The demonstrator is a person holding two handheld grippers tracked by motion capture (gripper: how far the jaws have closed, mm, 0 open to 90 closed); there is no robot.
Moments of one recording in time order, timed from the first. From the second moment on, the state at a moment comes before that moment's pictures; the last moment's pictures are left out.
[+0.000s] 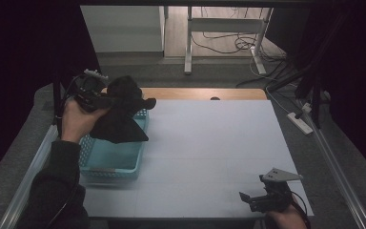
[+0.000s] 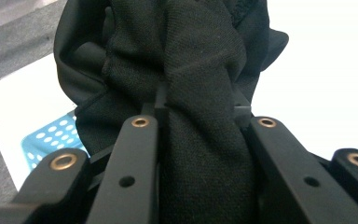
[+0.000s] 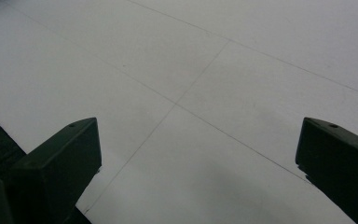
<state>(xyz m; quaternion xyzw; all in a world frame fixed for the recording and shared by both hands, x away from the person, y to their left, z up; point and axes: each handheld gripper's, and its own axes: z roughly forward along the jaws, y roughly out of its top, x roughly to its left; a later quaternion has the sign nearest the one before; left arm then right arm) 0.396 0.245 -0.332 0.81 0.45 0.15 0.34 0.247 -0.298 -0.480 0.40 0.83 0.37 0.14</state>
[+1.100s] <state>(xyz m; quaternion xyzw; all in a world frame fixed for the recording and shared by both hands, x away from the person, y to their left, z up) 0.413 0.188 -0.328 0.83 0.40 0.14 0.36 0.247 -0.299 -0.480 0.40 0.82 0.38 0.14</state>
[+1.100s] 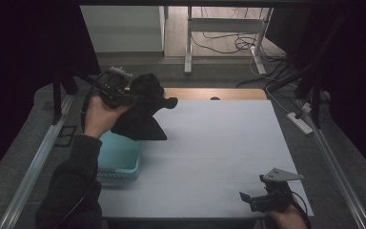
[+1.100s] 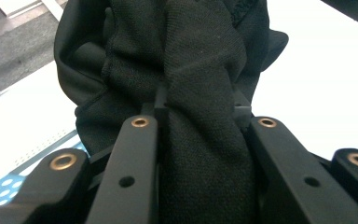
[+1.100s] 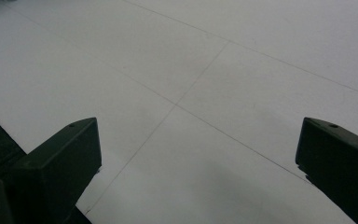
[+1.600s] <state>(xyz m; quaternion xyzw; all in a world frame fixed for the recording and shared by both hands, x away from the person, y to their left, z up) 0.419 0.158 -0.326 0.84 0.38 0.13 0.37 0.247 -0.299 -0.480 0.40 0.82 0.38 0.14</state>
